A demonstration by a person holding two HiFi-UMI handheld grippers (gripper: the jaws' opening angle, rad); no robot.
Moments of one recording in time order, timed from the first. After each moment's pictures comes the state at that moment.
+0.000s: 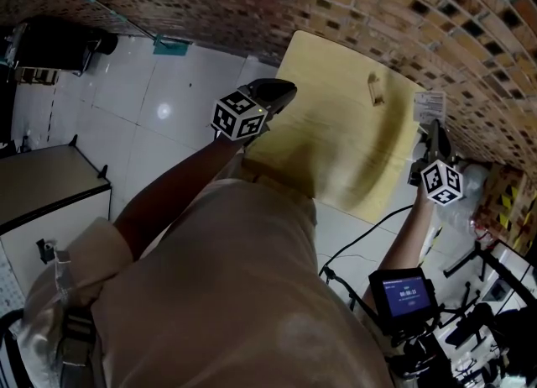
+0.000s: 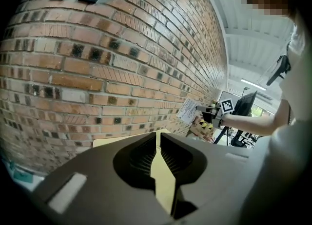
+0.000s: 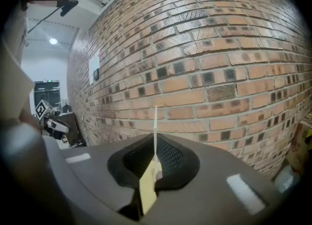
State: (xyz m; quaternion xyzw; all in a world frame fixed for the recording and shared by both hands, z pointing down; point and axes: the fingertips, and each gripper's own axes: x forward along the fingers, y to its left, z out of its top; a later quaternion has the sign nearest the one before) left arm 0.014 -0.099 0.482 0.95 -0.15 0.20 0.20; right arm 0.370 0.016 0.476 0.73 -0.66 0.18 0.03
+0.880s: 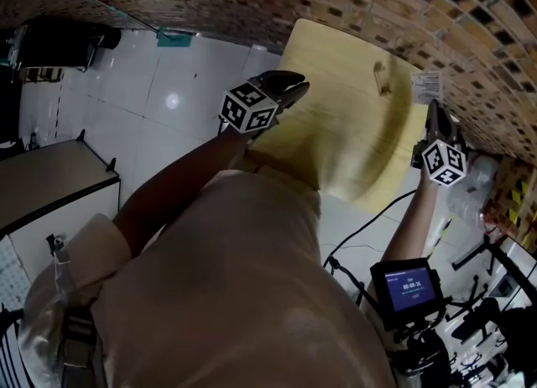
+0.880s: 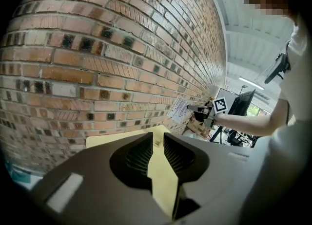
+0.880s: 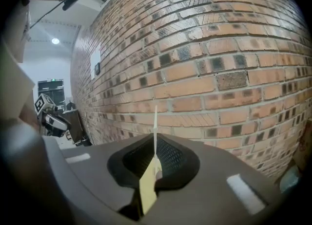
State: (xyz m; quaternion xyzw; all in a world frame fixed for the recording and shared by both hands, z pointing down) left arm 0.041 -0.093 0.498 0.94 -0.13 0.23 0.21; right arm 0.366 -0.017 0.512 0.71 -0.68 0.19 0.04
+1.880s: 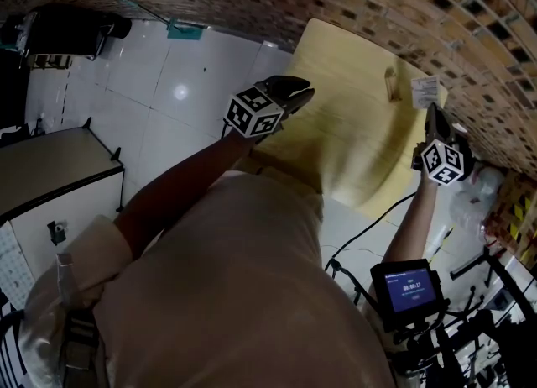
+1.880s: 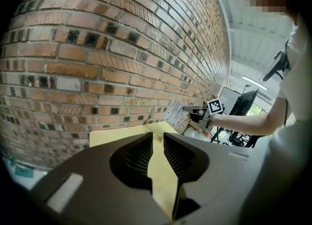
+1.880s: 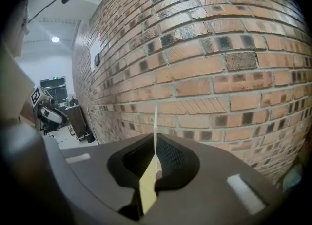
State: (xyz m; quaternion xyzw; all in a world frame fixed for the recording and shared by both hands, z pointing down) left arm 0.027 -0.090 0.508 0.94 -0.14 0.24 0.22; right arm 0.352 -0.039 0.553 0.69 -0.69 0.21 0.06
